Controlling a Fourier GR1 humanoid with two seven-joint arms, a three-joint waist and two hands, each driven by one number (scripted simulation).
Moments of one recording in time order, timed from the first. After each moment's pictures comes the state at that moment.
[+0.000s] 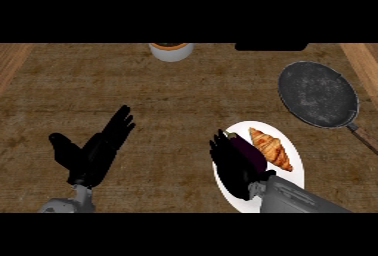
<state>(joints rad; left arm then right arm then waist) -0.06 0.16 -0.16 -1.59 0.27 -0.01 0.24 -0.59 -0.44 1.12 -1.41 1.55 0.52 0.08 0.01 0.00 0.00</state>
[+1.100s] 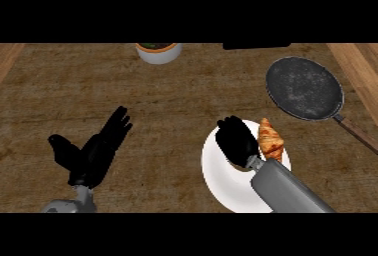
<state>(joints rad) -0.04 0.12 -0.12 -1.56 0.24 0.00 0.21 -0.50 -0.24 0.70 -1.21 1.55 0.26 0.11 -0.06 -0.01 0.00</state>
